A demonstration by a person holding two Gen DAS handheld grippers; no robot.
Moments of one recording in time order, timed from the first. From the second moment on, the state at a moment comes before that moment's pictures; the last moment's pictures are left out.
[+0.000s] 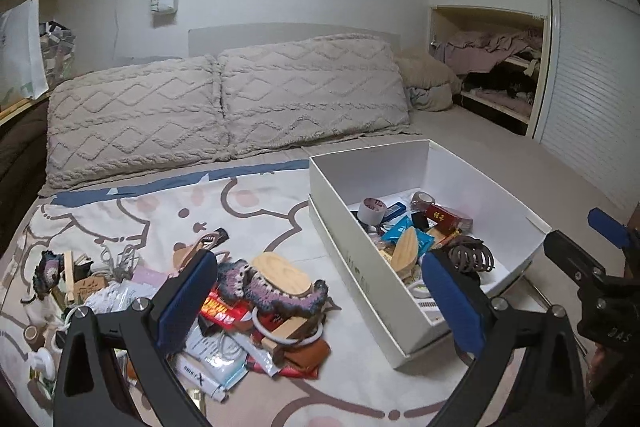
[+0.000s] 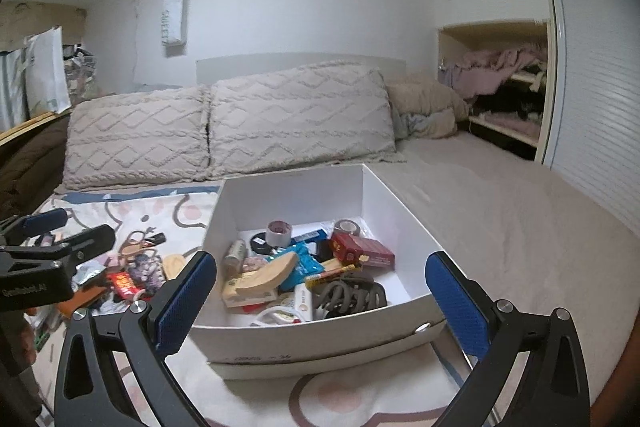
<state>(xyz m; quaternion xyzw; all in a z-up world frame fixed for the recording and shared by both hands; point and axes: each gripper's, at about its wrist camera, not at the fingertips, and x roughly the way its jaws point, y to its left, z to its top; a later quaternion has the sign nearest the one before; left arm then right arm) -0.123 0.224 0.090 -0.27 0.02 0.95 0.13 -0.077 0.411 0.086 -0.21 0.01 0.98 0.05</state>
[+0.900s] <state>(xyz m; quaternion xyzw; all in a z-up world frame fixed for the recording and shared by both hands) -0.003 0.182 0.090 -0.22 0.04 0.97 0.14 0.007 0.351 0.081 -0.22 -0.06 0.97 0.05</state>
